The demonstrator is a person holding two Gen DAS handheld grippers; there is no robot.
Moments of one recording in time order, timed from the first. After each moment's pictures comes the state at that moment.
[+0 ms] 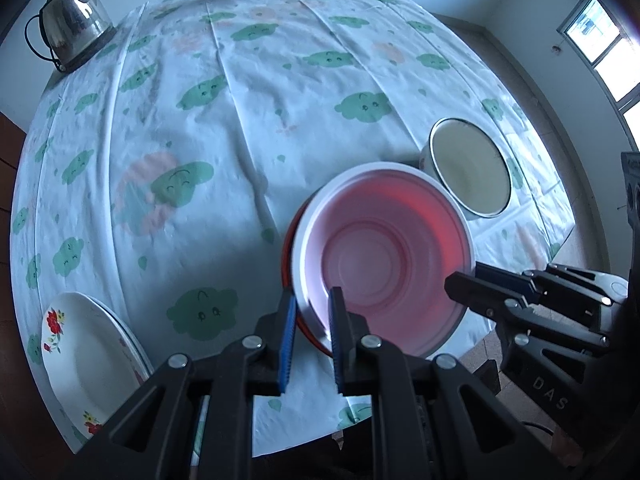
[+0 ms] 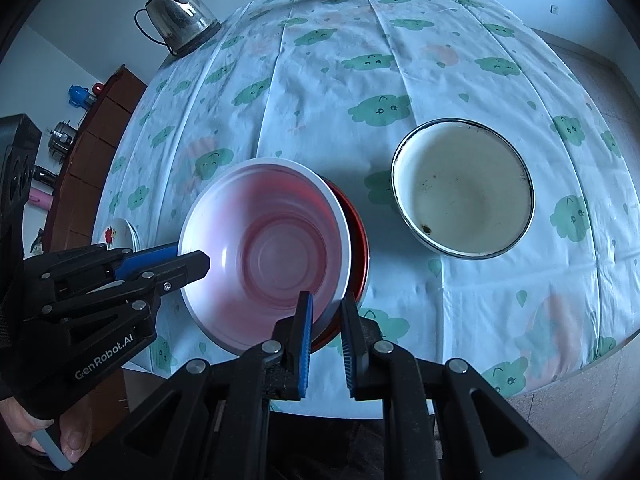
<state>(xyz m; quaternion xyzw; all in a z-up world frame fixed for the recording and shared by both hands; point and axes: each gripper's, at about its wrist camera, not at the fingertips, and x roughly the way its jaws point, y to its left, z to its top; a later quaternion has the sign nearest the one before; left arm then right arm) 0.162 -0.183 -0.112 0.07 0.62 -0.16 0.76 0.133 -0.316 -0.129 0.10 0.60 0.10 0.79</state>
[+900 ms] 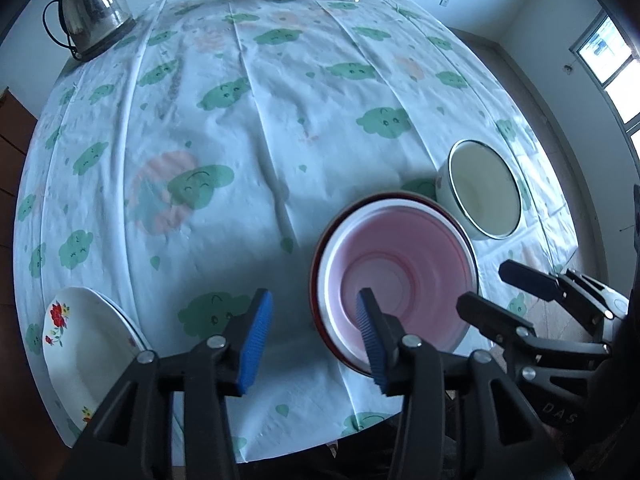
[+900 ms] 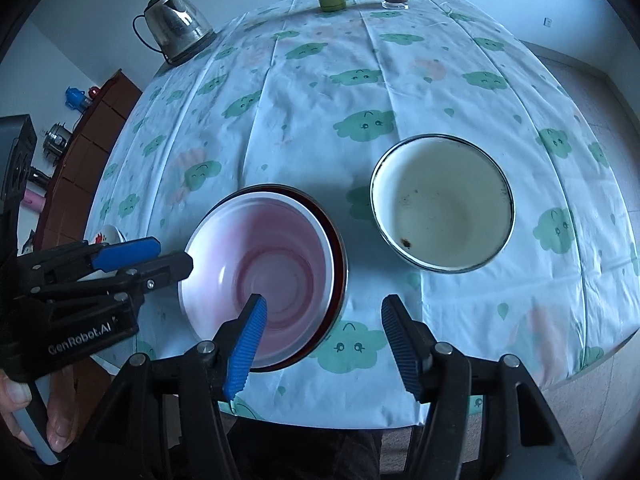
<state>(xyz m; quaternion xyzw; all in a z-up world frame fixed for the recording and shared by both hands) 0.171 -0.172 -0.108 0.05 0.62 -0.14 0.77 0.131 -0.326 -0.124 0.09 0.58 0.09 0.80</state>
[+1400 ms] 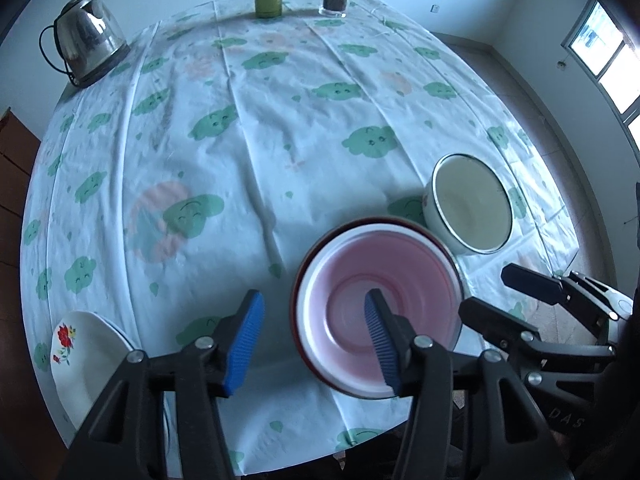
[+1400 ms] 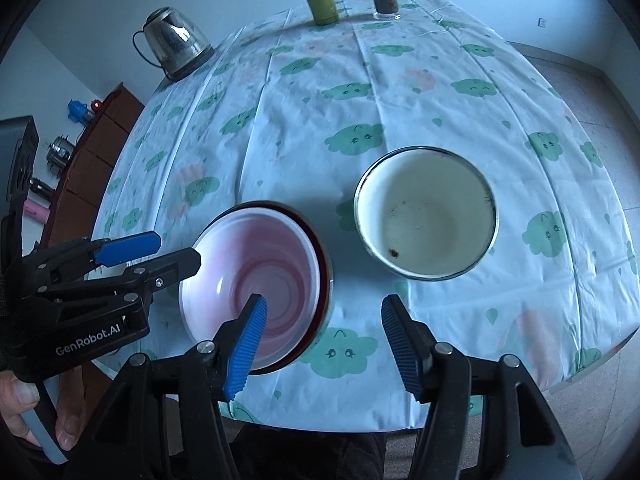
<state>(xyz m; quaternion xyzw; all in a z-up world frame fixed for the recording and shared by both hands) 0.173 -0.191 -0.098 0.07 0.59 -0.14 0.79 0.129 -0.340 -0.116 0.10 0.56 0.08 0.82</state>
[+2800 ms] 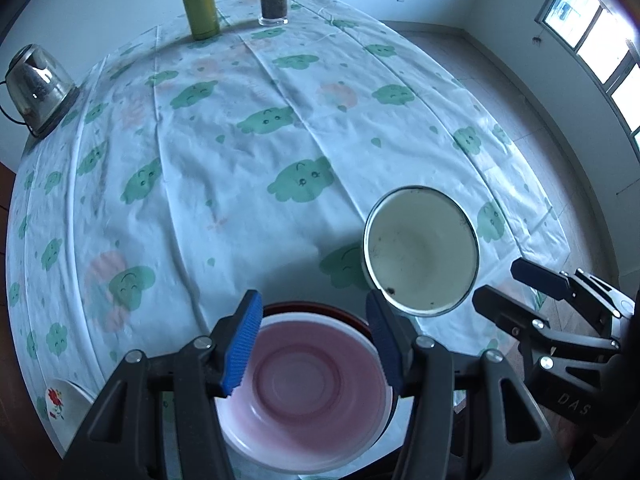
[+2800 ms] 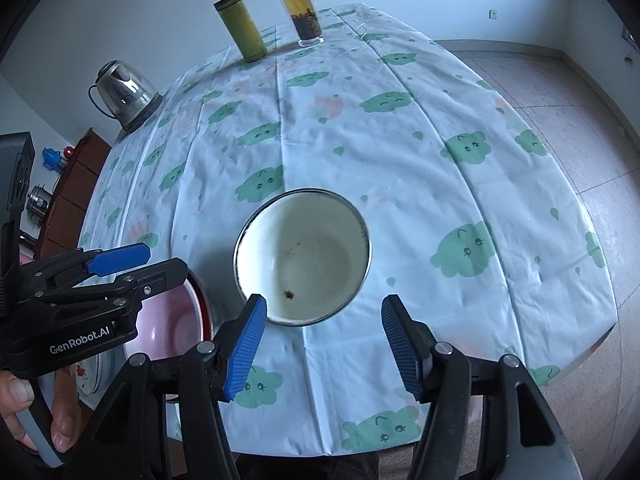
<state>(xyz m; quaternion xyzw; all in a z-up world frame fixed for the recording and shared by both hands) 0.206 -0.271 -0.102 0.11 0.58 -0.19 0.78 0.141 -0.423 -0.117 0.14 0.53 0.02 0.83</state>
